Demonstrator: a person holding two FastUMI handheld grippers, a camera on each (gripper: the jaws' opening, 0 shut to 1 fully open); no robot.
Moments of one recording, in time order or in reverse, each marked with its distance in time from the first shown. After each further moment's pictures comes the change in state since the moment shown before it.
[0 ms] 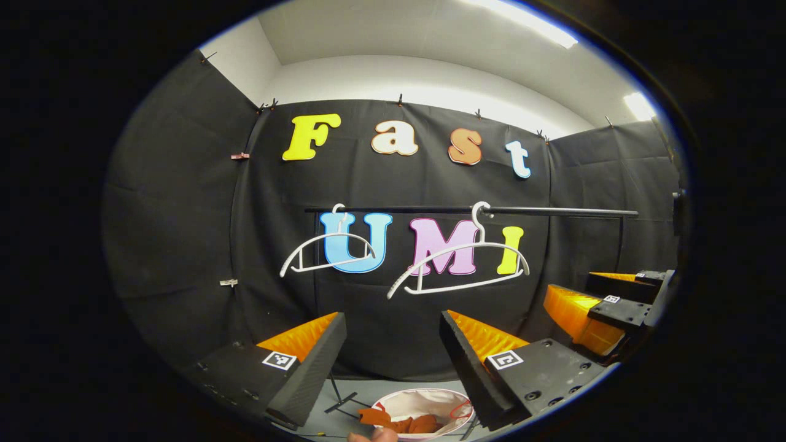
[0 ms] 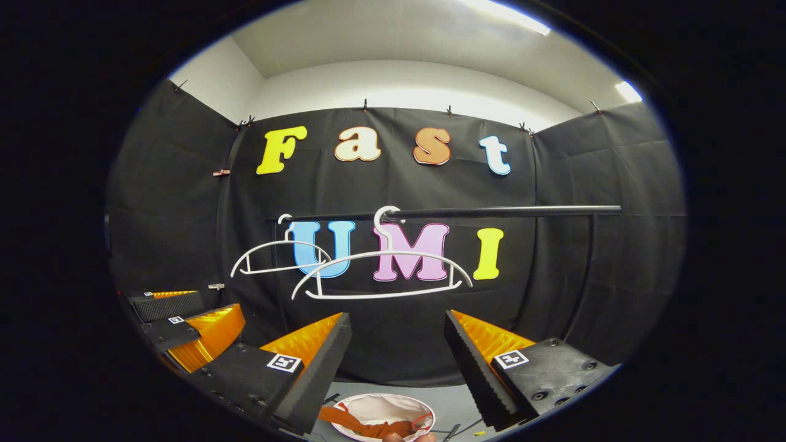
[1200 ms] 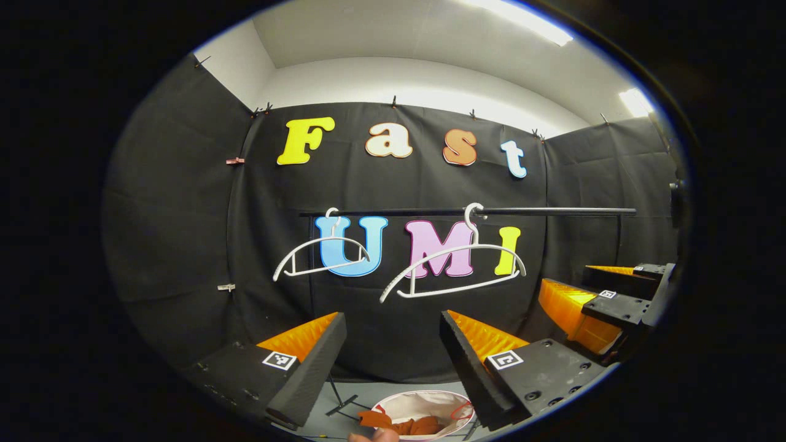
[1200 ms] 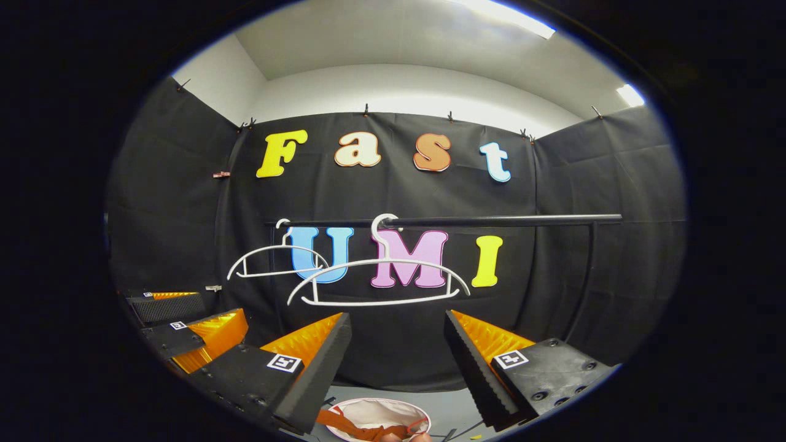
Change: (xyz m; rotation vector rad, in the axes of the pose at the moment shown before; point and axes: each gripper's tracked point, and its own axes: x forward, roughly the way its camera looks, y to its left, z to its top) left arm 0.003 -0.013 0.004 0.016 -0.009 -0.013; right arm 0.006 -0.006 0.009 -0.015 -0.030 -0.003
